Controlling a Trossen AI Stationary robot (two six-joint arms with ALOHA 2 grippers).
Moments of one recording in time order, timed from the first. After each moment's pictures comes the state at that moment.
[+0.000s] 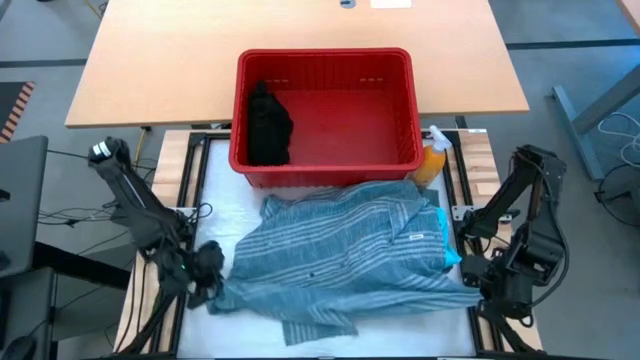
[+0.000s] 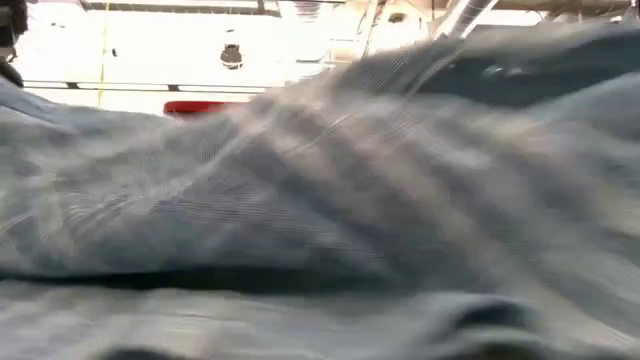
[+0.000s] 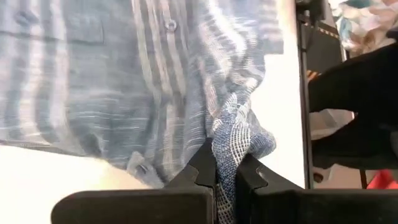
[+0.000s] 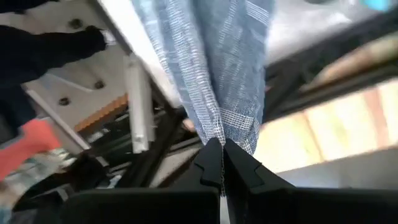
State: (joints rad) left arm -0.95 0.89 0.57 -0.52 -0.30 -1.03; right arm 1.15 1.20 1.27 -1.34 -0.19 1.69
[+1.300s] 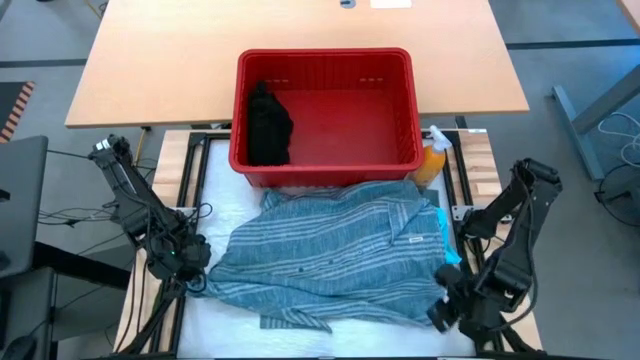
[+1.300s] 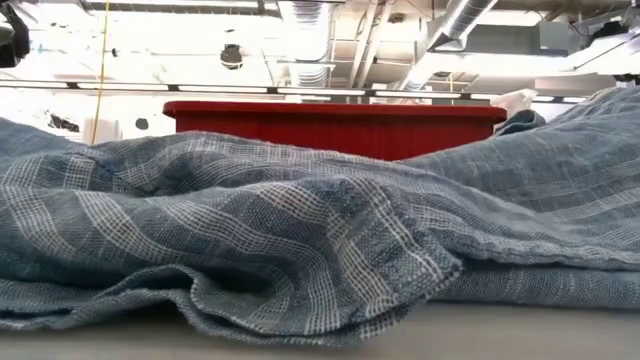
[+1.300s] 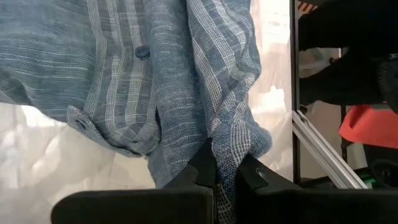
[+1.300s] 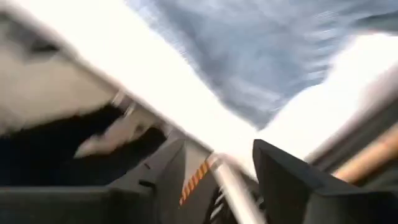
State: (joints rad) left arm -0.94 0.73 0.63 -0.80 -0.03 -1.01; right arm 1.04 1.39 1.26 -1.10 0.09 2.05
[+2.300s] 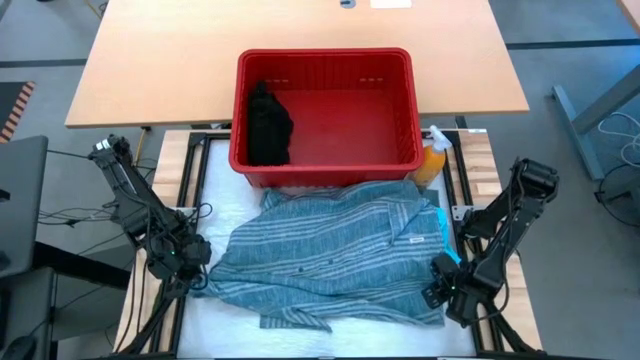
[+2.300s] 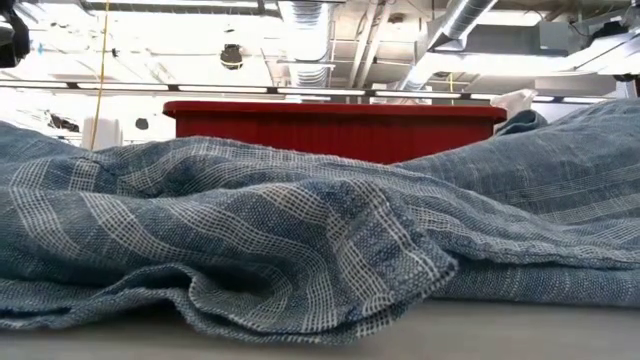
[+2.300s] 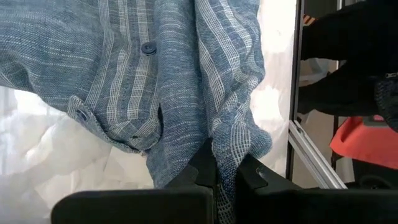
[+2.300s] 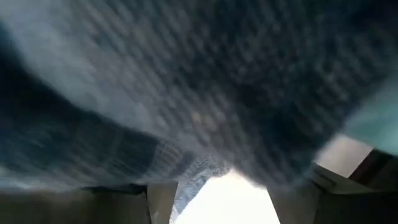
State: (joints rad) left arm -0.94 0.73 0.63 -0.80 -0.04 -1.10; right arm 1.10 1.39 0.68 -0.77 0.10 2.20
